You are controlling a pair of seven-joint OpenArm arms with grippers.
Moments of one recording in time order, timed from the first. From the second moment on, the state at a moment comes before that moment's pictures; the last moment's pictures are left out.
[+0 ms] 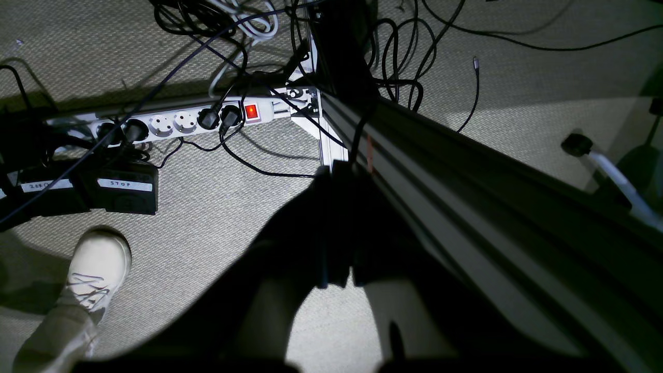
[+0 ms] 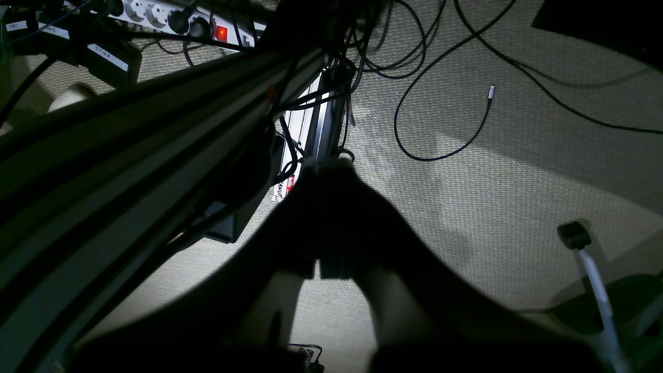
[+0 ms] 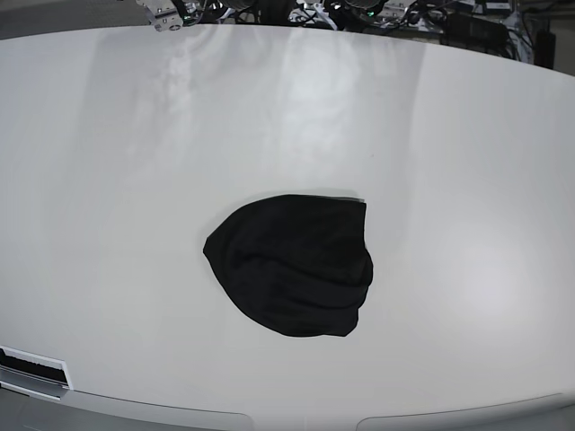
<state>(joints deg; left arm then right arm) 6.6 -3.9 25.4 20.4 -21.1 -7.6 0.4 -5.9 1.2 -7.4 23.1 -2.3 13.3 -12.3</state>
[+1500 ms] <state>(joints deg) 54.3 -27.8 18.2 94.8 -18.8 -13.8 28.6 -58.6 17.7 -7.4 105.1 4.0 16.5 -44.7</state>
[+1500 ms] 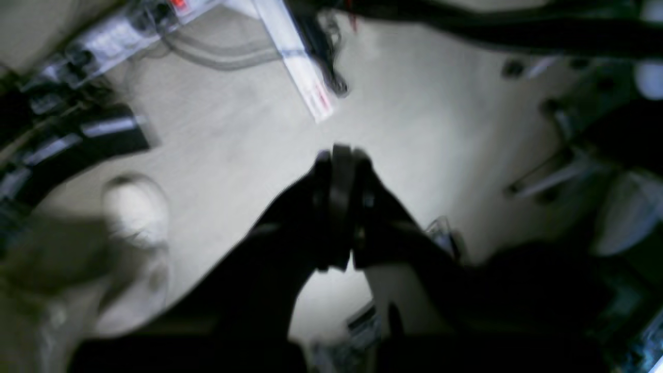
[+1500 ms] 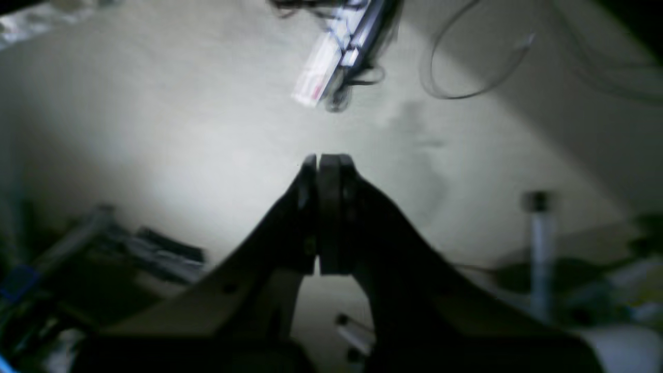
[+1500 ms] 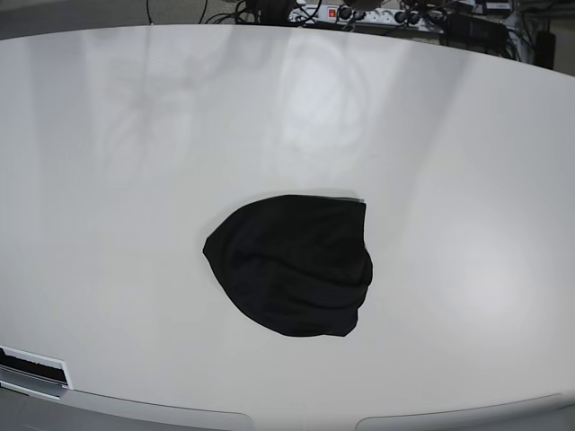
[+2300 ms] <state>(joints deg) 47.7 -26.9 -3.3 122.8 -19.2 -16.6 23.5 -39.5 18.5 -7.6 133.0 1.7 21.8 -33.0</state>
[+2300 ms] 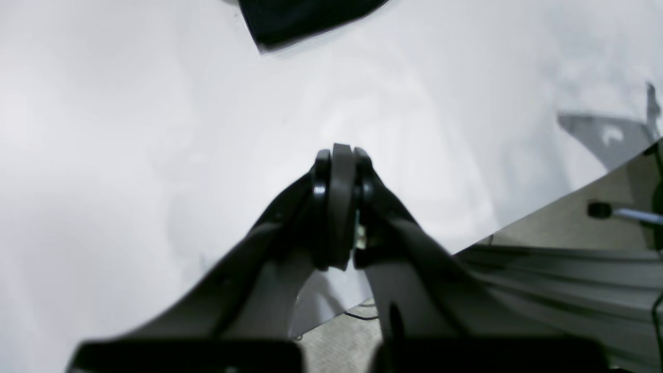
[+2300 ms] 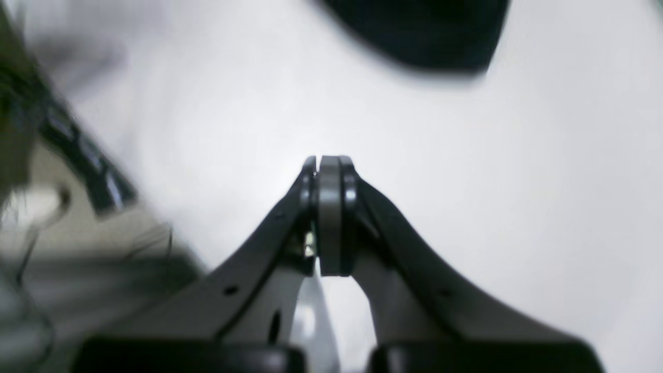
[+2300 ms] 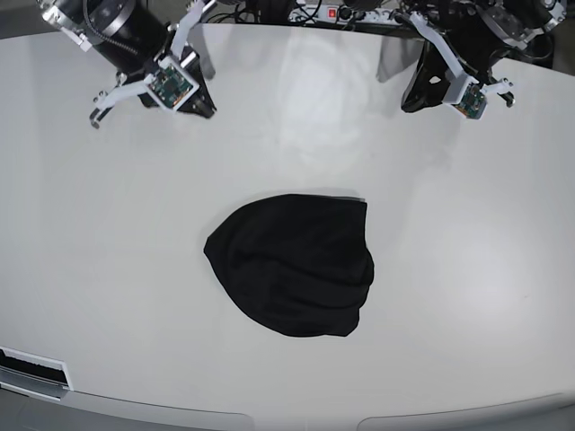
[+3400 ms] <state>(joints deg) 25.6 -26.9 -3.3 99.6 -23.9 -23.3 23.5 16.6 -2.9 -22.5 66.9 4.6 26.3 -35.7</state>
